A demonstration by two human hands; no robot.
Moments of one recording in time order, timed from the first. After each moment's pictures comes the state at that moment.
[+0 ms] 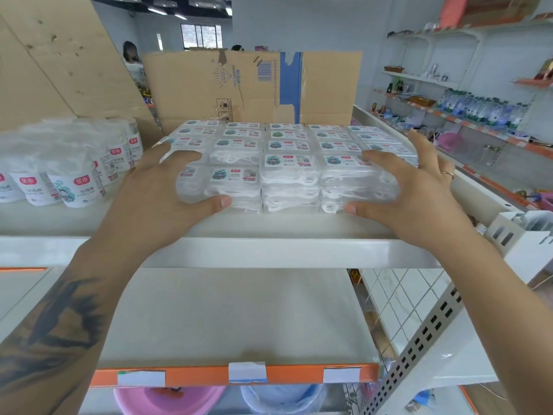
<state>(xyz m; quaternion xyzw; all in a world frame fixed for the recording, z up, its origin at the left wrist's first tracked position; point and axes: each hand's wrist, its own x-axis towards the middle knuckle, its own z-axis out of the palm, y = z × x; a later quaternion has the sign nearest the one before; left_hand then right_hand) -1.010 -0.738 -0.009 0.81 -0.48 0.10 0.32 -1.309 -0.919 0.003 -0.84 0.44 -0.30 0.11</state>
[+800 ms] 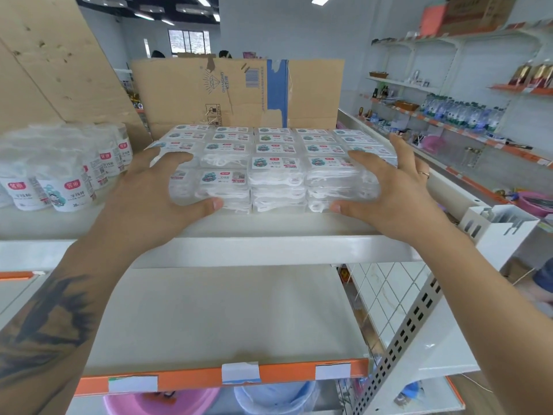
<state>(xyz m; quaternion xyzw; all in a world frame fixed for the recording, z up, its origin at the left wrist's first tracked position) -1.007 -0.738 -0.010 0.81 -0.49 0.07 0.33 -1.310 -0.915 0.007 -0.84 0.45 -0.28 0.12</state>
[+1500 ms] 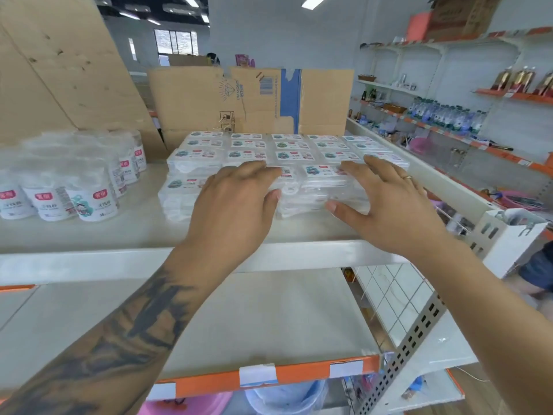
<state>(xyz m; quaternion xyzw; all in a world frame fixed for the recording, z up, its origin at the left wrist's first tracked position) -1.056 -0.762 -0.008 0.68 -0.62 0.21 0.31 -1.278 -0.883 0.003 -0.87 0.42 -0.25 -0.05</state>
